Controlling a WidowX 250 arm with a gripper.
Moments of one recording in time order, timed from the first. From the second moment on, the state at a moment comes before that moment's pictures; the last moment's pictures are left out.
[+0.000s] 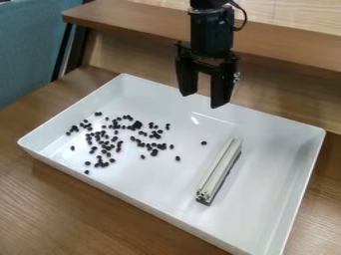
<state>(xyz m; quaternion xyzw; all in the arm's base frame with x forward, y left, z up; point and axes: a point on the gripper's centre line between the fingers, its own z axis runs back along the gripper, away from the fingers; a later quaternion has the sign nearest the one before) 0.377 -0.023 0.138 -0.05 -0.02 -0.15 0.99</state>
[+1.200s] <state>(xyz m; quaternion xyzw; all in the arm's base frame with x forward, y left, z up) 0.359 -0.057 0.058 -0.07 0.00 -0.05 1.00</state>
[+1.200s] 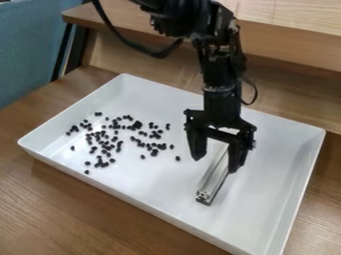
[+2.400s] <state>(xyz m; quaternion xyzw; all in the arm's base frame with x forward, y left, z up) 0.373 -0.074 0.027 -0.04 -0.03 -0.02 1.00</state>
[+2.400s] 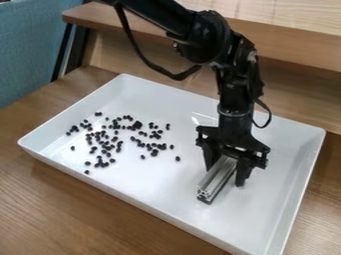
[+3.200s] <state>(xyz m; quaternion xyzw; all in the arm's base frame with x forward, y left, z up) 0.354 -0.042 0.025 -0.02 0.02 -0.09 1.00</state>
